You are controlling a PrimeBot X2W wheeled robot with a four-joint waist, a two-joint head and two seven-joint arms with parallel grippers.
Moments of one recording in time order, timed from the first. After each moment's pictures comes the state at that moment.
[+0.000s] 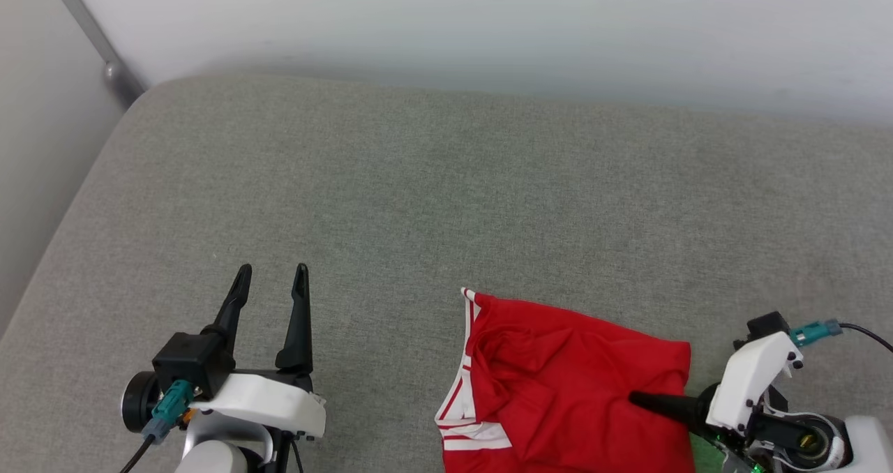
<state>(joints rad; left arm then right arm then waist) -0.12 0.26 -0.27 0.10 -0.43 0.11 -0.26 -0.25 -0.06 -0.22 0.47 0.87 0.13 1.03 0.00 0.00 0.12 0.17</state>
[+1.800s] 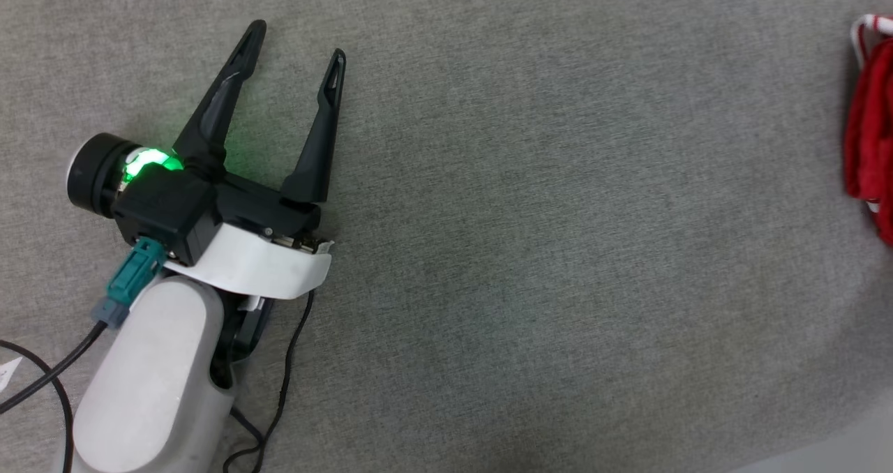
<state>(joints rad) -0.50 0.35 -0.32 -0.09 -0.29 -0.02 -0.21 -0.74 -0.30 -0.56 0.51 -0.06 0.13 0.34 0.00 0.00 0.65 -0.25</state>
